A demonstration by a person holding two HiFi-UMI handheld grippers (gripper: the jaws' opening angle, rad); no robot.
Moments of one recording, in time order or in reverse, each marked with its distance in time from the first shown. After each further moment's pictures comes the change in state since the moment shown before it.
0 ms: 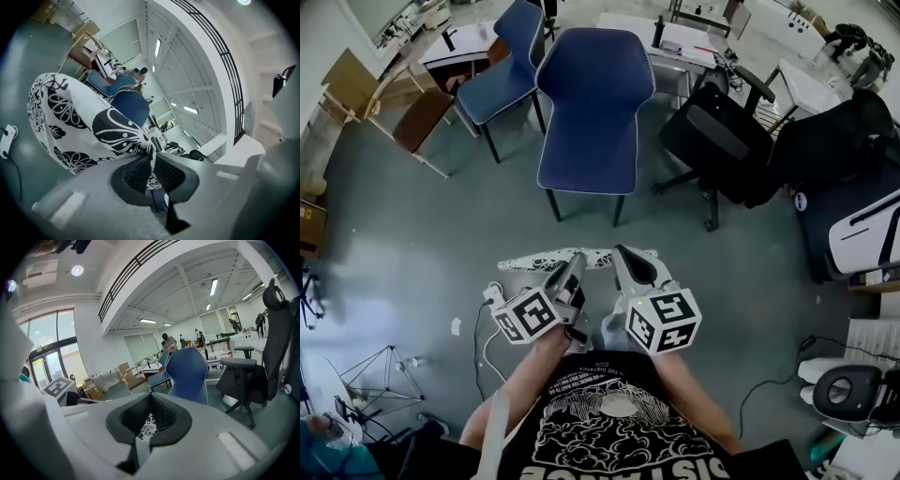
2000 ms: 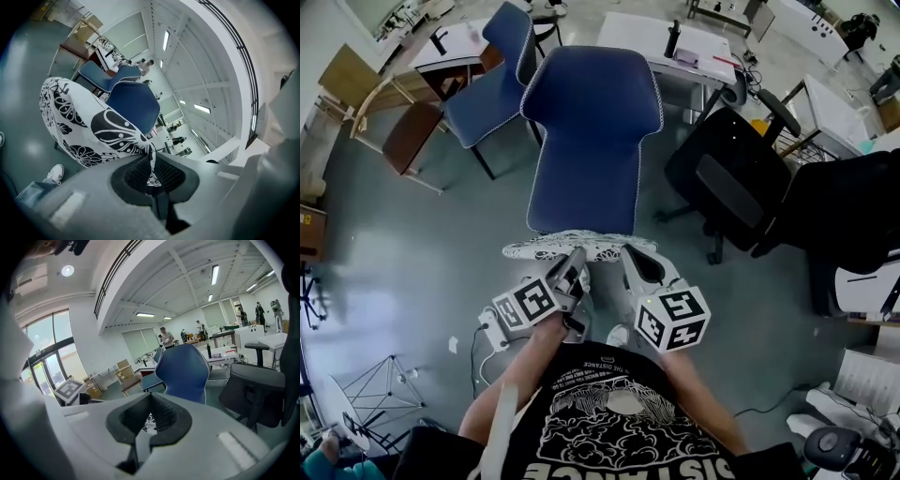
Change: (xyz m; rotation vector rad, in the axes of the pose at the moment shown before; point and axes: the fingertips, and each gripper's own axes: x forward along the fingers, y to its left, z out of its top) left arm 0.201 0.047 0.096 -0.043 0.039 0.084; right arm 0.146 -0.143 0.085 0.023 0.075 0.042
